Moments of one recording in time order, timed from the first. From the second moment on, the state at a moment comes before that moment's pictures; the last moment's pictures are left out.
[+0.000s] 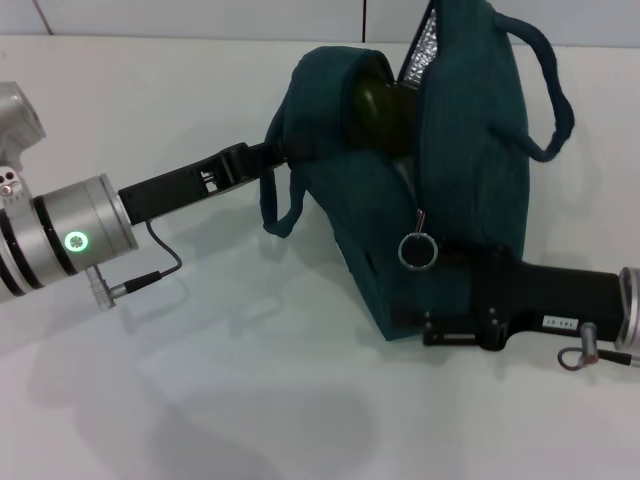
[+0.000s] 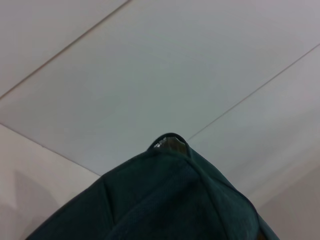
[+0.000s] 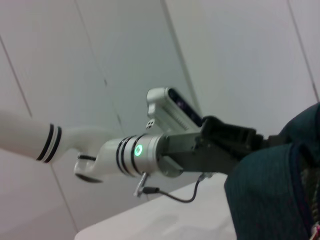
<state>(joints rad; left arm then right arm) -0.48 -2.08 0.89 0.42 1.48 1.47 -1.83 0.54 2.03 -1.41 -0.37 -1.26 -1.50 1.13</state>
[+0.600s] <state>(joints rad) -0.46 -2.08 0.89 0.42 1.48 1.47 -1.83 0.52 2.03 -1.41 -0.35 -1.18 -1.49 1.11</state>
